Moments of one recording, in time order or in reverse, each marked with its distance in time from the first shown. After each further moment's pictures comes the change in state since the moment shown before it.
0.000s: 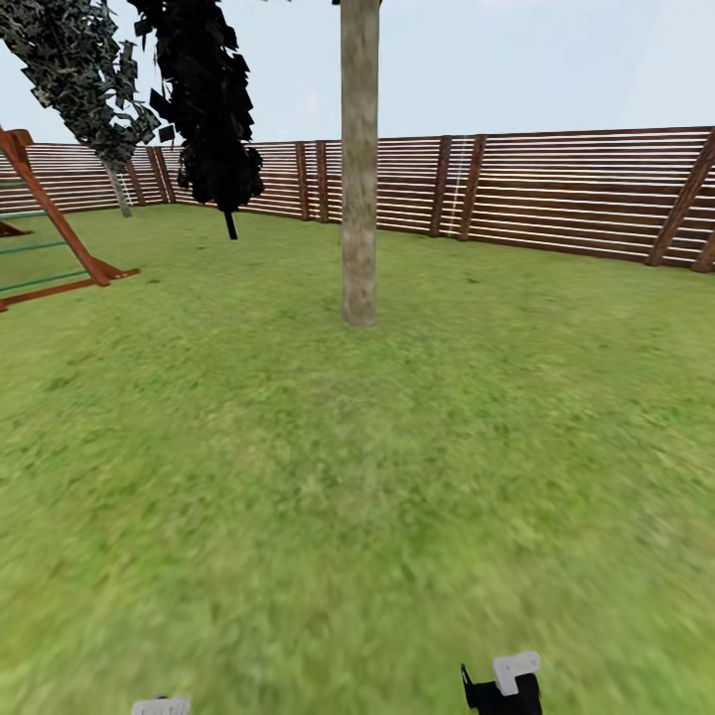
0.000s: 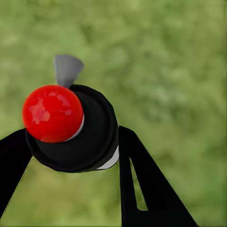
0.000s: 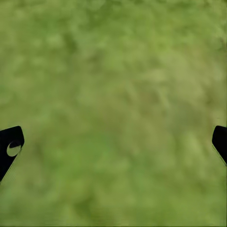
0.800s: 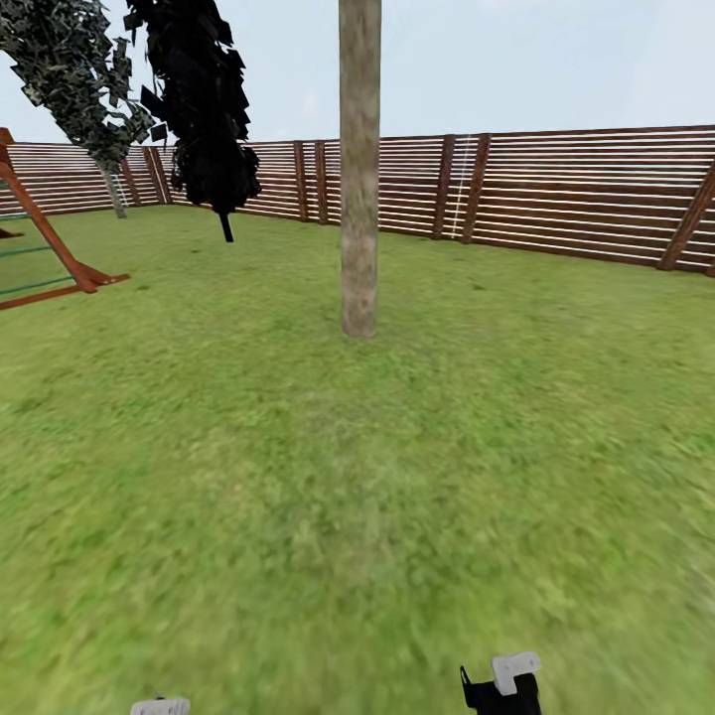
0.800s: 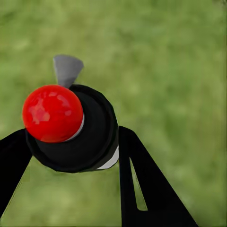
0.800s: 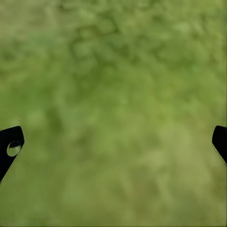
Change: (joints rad) left arm 0.001 0.002 0.001 0.000 0.001 0.000 0.000; right arm 0.000 0.003 0.000 0.000 0.000 0.000 0.000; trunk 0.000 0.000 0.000
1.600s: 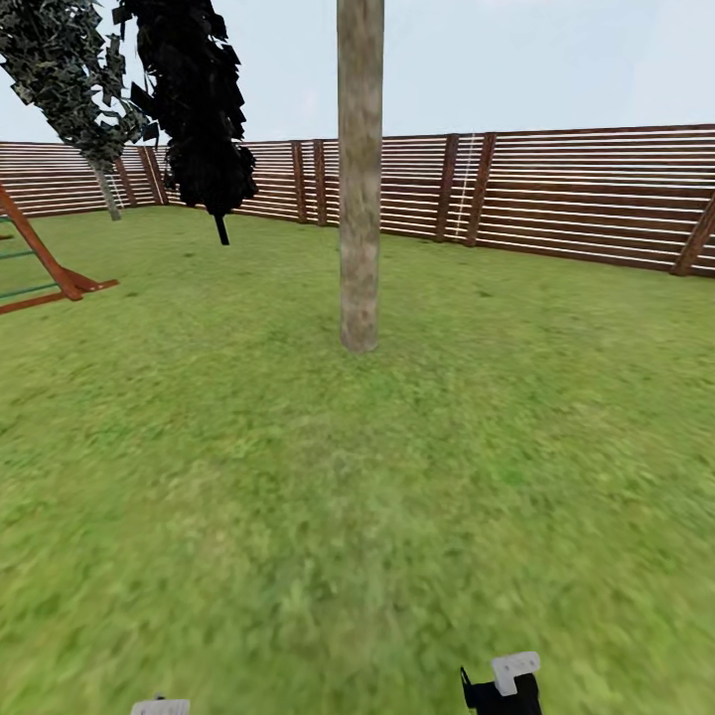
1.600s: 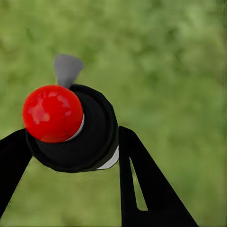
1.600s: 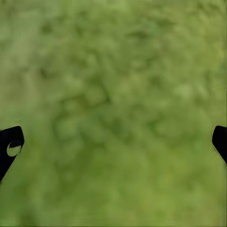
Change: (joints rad) left arm 0.000 -0.002 0.000 0.000 0.000 0.000 0.000; right arm 0.000 0.000 0.000 0.001 0.000 0.000 0.000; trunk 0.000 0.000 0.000
